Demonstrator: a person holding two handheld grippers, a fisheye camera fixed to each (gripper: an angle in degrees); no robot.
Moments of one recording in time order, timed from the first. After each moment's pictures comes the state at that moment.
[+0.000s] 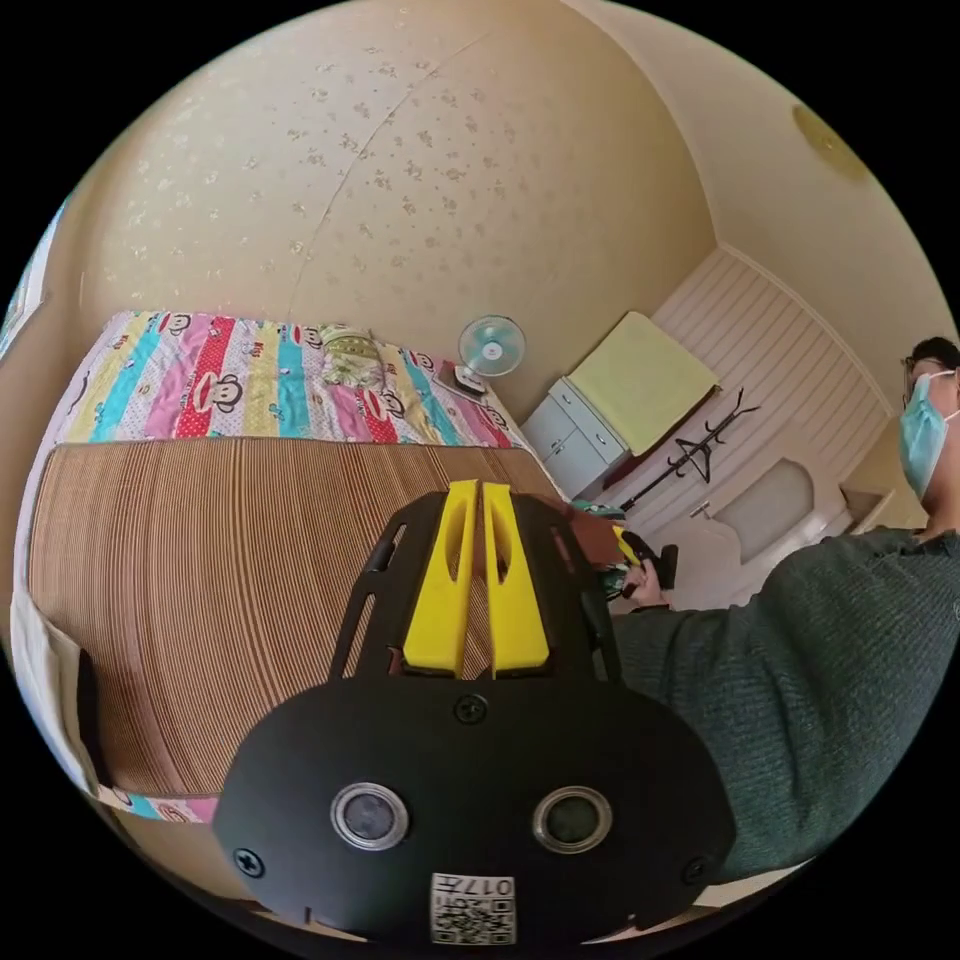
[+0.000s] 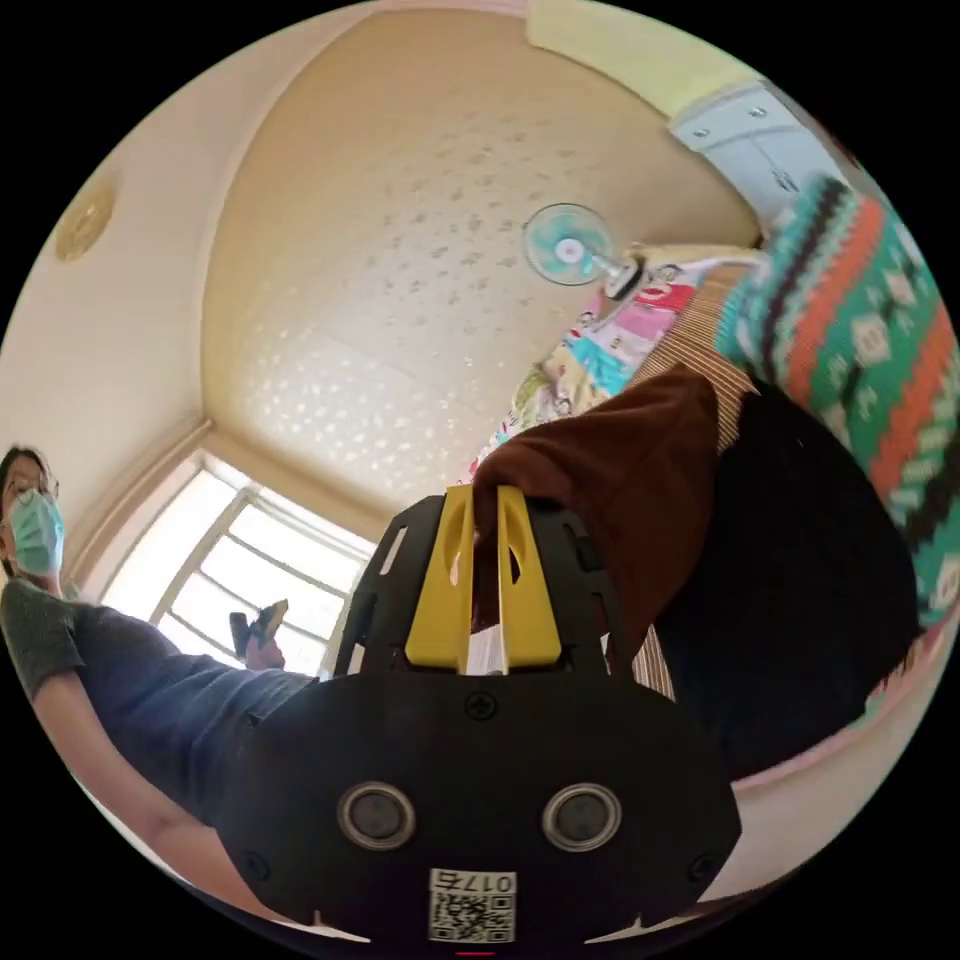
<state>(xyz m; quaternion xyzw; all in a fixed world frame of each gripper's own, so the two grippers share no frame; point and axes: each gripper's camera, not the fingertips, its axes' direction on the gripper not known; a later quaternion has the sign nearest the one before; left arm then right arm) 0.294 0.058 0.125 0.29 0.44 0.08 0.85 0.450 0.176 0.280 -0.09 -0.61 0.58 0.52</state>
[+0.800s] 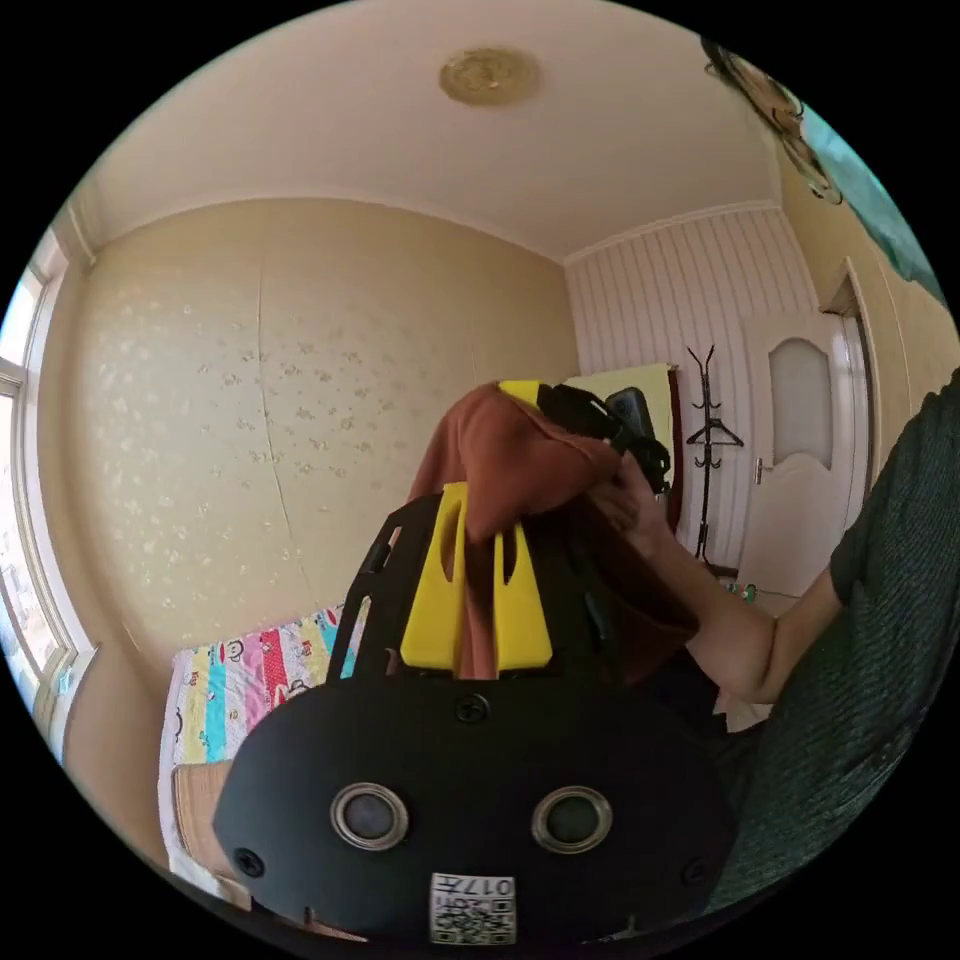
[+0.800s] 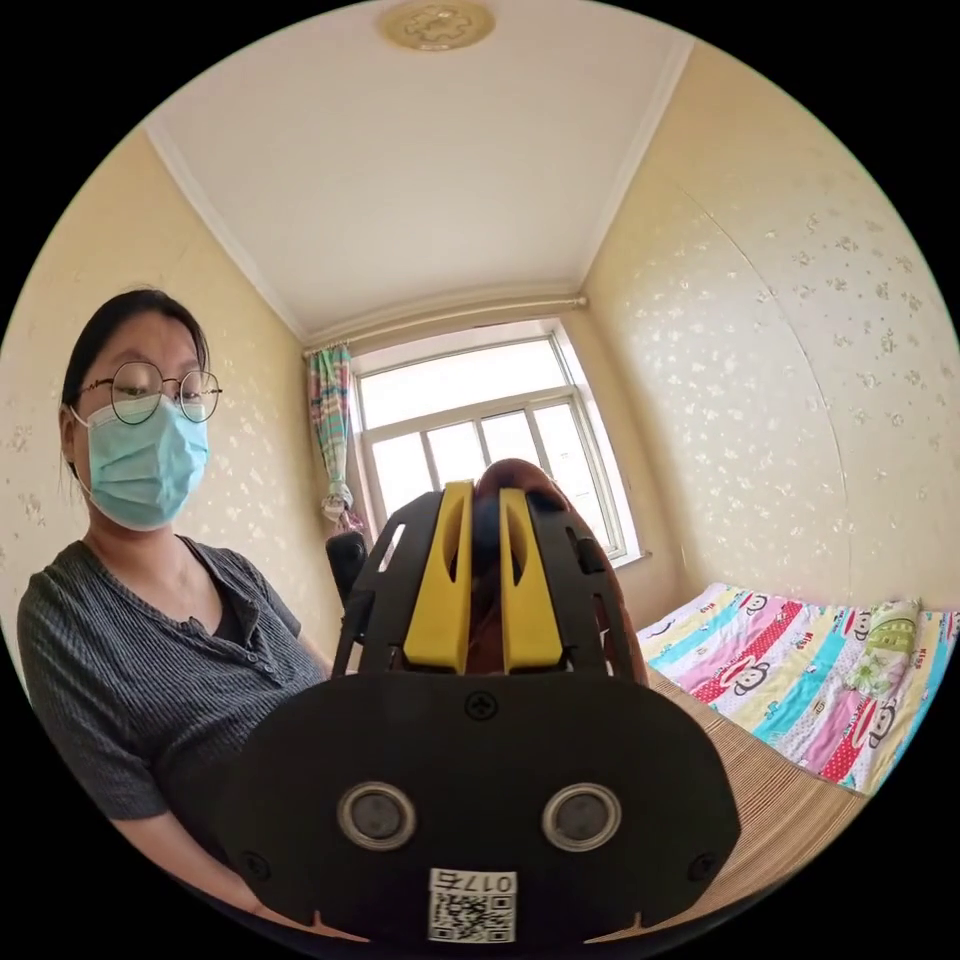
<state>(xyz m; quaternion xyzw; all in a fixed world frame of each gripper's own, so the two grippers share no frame) 0.379 0.208 -0.103 0.66 0.24 0.13 0.70 0.490 -0.159 -0.029 0.30 -0.81 0.31 0.40</state>
